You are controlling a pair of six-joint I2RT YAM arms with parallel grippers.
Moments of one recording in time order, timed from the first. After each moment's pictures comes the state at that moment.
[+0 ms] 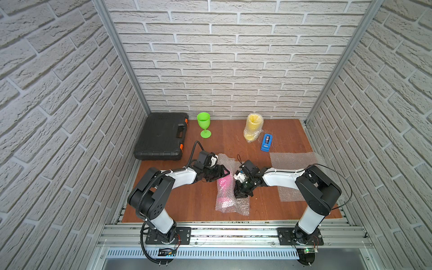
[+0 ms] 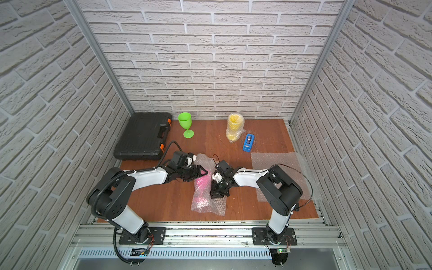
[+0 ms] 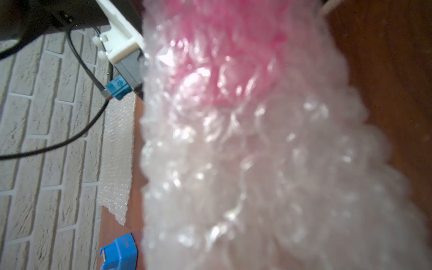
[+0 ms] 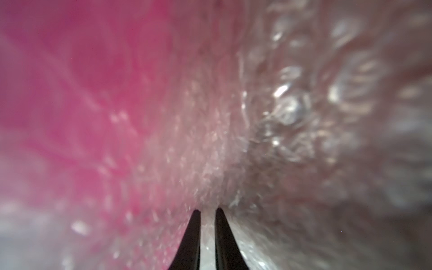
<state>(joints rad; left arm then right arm) -0.51 1.62 0.72 0.04 0.53 -0.76 0.69 1.75 0.88 -0.37 -0.62 0.81</state>
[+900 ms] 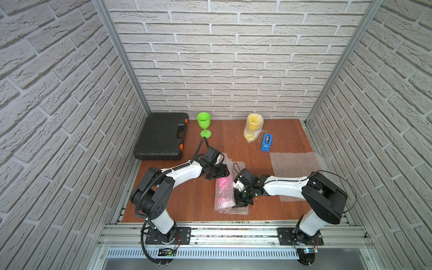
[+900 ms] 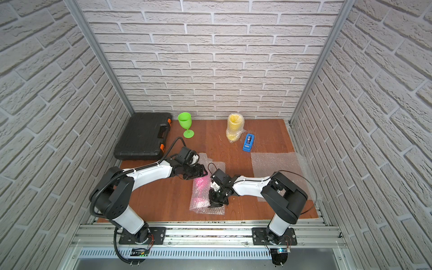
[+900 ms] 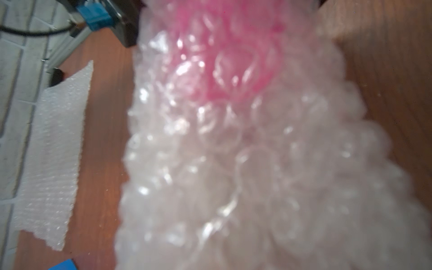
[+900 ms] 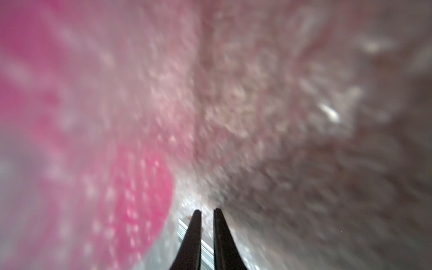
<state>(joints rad) -0.65 1.67 1.01 -0.43 0.23 -0.64 0.81 1.60 0.77 -0.42 -0.52 0.88</state>
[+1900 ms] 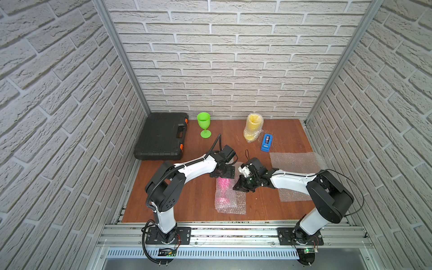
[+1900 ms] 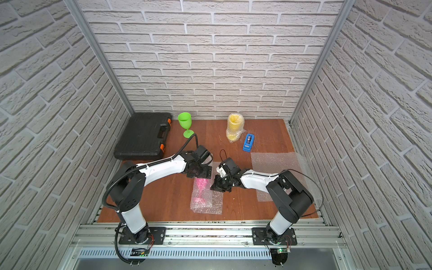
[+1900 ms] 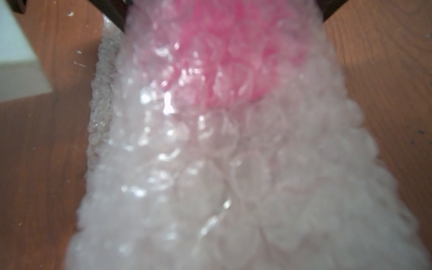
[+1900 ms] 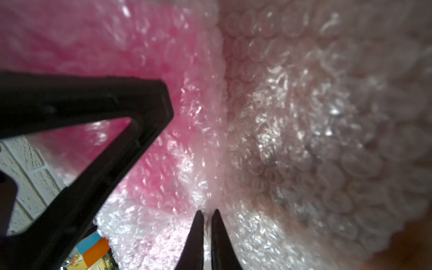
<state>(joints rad) -0.77 1.78 1.22 -0.70 -0.02 -0.59 0.60 1.63 0.76 -0.18 -0.55 0.87</state>
